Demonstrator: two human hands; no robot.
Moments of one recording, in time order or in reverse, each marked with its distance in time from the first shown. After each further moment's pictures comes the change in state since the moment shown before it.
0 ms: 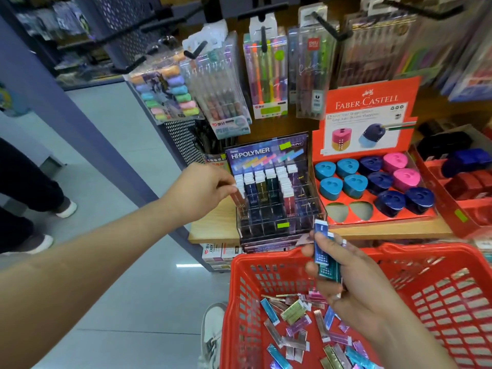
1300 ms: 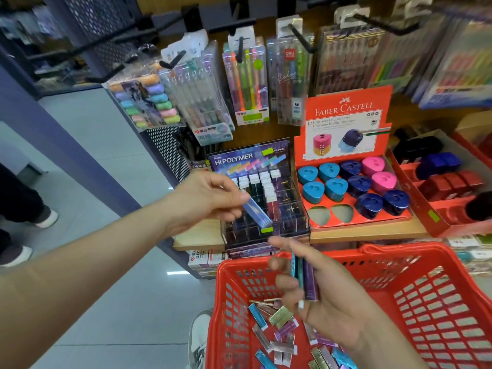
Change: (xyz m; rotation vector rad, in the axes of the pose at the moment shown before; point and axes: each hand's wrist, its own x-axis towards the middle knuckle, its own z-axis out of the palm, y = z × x) left_hand 0.002 0.043 -0.008 -1.135 -0.298 -0.492; right_hand -0.006 -0.001 0.005 0.131 -0.245 0.219
